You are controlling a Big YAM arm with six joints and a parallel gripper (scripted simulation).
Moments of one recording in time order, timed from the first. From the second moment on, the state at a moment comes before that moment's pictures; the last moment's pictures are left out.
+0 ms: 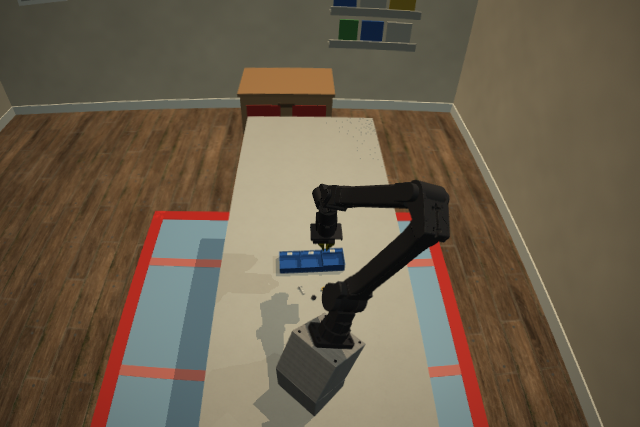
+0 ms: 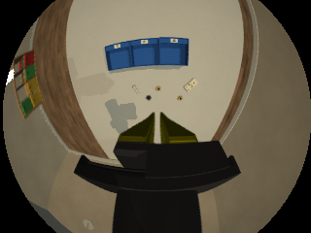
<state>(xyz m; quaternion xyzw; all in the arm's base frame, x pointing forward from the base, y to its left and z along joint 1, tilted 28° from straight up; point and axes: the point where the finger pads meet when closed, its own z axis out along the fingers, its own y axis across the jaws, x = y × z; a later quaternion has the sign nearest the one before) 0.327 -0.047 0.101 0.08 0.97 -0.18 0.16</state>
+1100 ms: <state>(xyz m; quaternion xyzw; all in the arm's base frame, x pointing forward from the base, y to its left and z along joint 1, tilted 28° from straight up) 0.309 -0.047 0.096 0.09 0.96 -0.18 0.16</state>
